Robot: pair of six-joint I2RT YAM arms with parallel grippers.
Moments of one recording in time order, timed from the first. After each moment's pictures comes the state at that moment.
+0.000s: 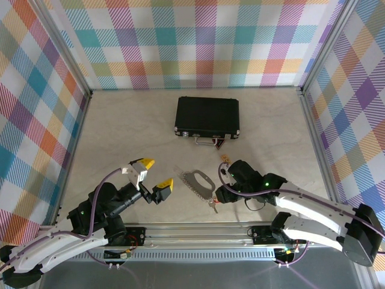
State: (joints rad) left arm -1.04 0.29 0.46 -0.22 -0.21 -0.16; right arm 0.90 0.96 0.61 -0.62 -0.13 0.50
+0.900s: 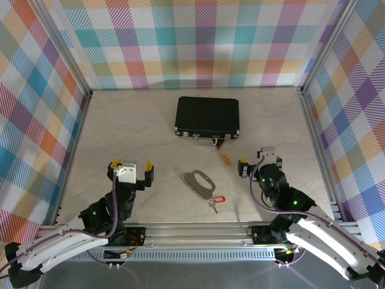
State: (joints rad) left arm -1.03 0.31 0.28 -0.18 -1.02 -0.05; right arm 0.74 0.54 0.42 -0.36 0.56 0.30
